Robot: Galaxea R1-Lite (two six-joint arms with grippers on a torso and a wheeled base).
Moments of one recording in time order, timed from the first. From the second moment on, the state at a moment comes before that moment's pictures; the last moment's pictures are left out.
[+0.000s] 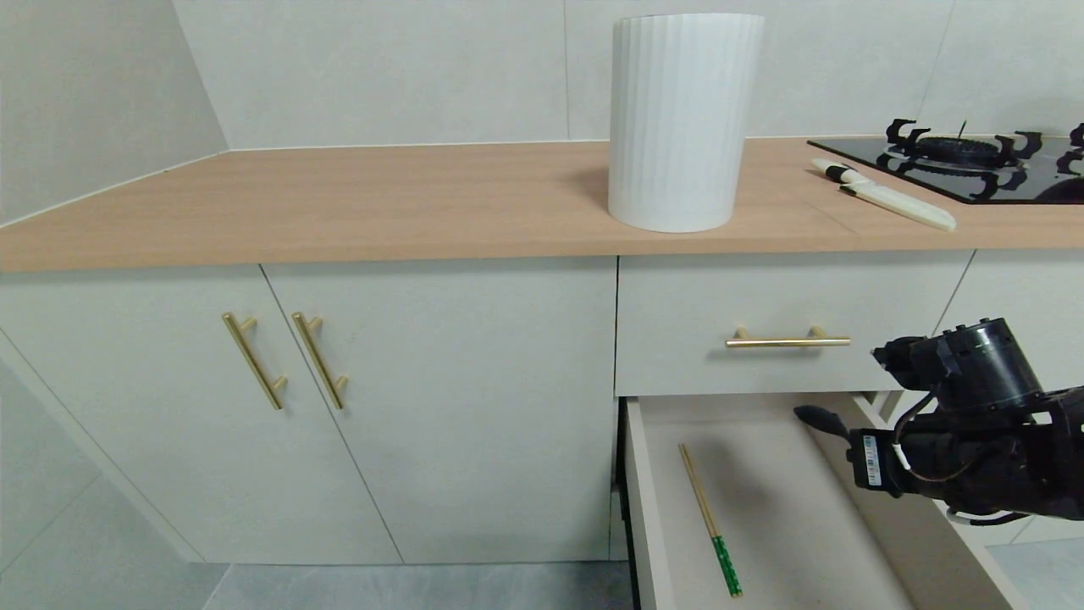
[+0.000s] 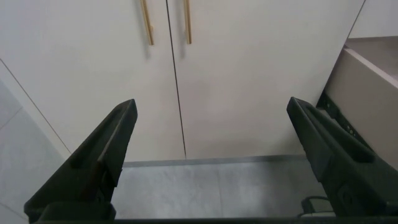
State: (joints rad) left arm 0.00 0.00 0.00 0.00 -0.02 0.01; right arm 0.34 1.61 -0.70 -0.10 -0.26 0.32
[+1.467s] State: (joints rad) left arm 0.00 0.00 0.00 0.00 -0.02 0.01; right arm 0.41 2.25 -0.65 -0.69 -0.35 0.33
